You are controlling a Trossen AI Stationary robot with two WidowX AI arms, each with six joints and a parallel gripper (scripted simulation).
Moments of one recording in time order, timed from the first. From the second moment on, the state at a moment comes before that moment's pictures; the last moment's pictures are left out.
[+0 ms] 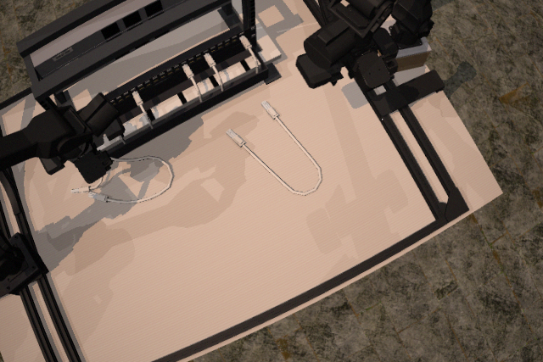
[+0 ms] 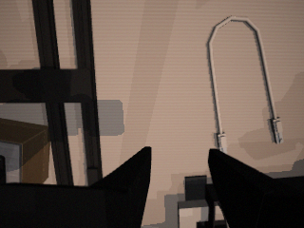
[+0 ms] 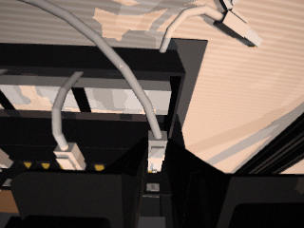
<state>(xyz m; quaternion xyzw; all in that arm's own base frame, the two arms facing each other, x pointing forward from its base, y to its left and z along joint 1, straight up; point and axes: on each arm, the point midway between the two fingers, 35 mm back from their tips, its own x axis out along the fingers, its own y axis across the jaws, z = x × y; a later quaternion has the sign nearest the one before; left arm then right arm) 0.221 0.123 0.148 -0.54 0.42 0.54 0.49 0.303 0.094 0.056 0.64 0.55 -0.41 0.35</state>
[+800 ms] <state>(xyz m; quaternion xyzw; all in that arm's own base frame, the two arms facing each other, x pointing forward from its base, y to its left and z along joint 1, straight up) 0.221 0.123 0.148 -0.54 0.42 0.54 0.49 0.305 0.099 0.056 0.64 0.55 -0.41 0.35</state>
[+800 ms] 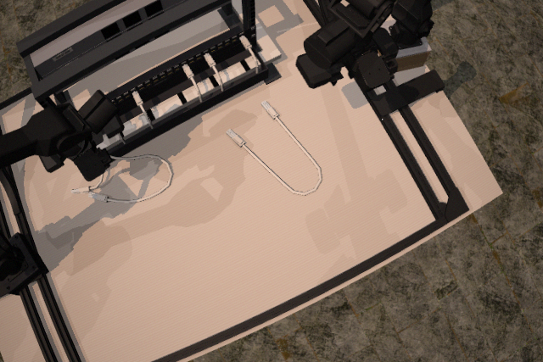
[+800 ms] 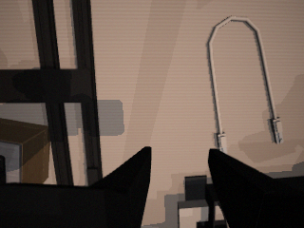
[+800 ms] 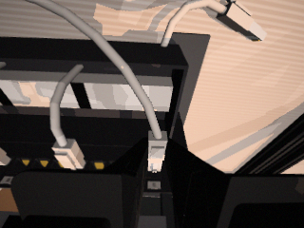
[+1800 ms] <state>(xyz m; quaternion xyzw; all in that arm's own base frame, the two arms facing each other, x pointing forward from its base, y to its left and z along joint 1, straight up) 0.221 0.123 0.148 -0.54 0.42 0.54 0.49 0.306 0.105 0.056 0.64 0.55 -0.41 0.35</state>
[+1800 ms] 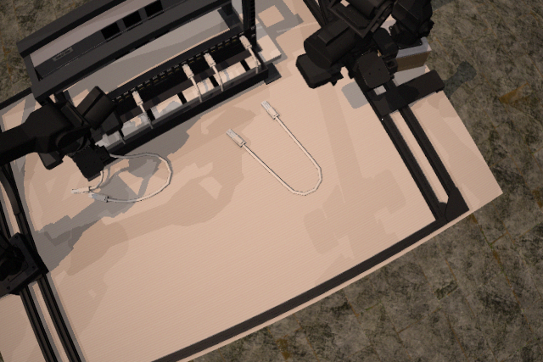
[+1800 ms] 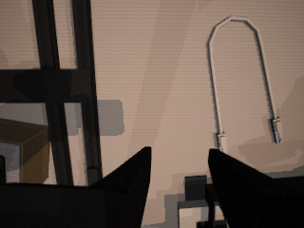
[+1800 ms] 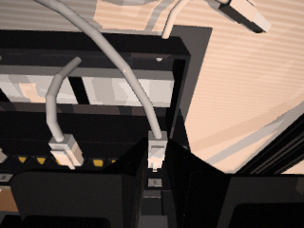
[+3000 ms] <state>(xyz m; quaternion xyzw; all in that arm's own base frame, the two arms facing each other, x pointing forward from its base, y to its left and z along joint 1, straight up) 0.221 0.123 0.148 -0.54 0.42 0.54 0.49 0.306 0.107 0.056 0.64 0.54 -0.42 0.35</state>
